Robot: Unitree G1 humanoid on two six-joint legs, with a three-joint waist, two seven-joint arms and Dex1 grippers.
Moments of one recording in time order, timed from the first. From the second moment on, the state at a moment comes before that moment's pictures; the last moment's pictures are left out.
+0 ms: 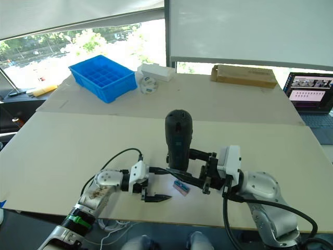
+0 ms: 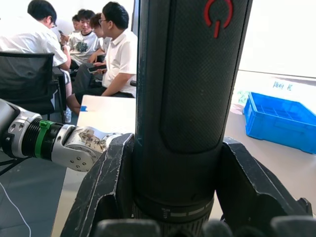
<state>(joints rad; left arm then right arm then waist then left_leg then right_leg) -0.32 0.35 -0.30 0.19 -0.17 -0.04 -1.20 -0.07 -0.53 -0.02 -0.59 0.59 0.20 0.93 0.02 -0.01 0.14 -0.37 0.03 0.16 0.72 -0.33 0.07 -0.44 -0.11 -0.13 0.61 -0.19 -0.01</state>
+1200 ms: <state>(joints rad) -0.31 0.35 -0.31 0.19 -0.17 -0.05 -1.21 -0.05 -0.53 -0.01 -0.54 0.55 0.17 0.95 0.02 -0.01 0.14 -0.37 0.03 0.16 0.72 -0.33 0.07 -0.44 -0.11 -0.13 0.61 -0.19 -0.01</state>
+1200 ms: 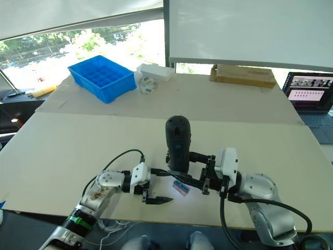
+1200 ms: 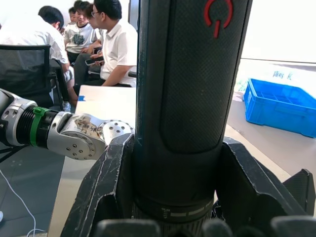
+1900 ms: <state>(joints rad) -0.31 0.35 -0.31 0.19 -0.17 -0.05 -1.20 -0.07 -0.52 -0.01 -0.52 0.53 0.16 0.95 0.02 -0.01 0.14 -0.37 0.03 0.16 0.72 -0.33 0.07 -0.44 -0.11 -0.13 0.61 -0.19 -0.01</state>
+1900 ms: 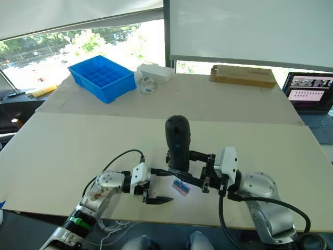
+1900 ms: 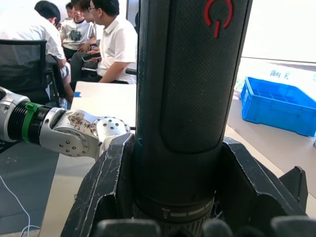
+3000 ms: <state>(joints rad) -0.30 0.35 -0.32 0.17 -0.16 -0.04 -1.19 -0.07 -0.52 0.01 -0.52 0.53 0.16 0.95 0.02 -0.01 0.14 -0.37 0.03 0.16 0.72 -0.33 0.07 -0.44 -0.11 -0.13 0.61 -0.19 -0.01</state>
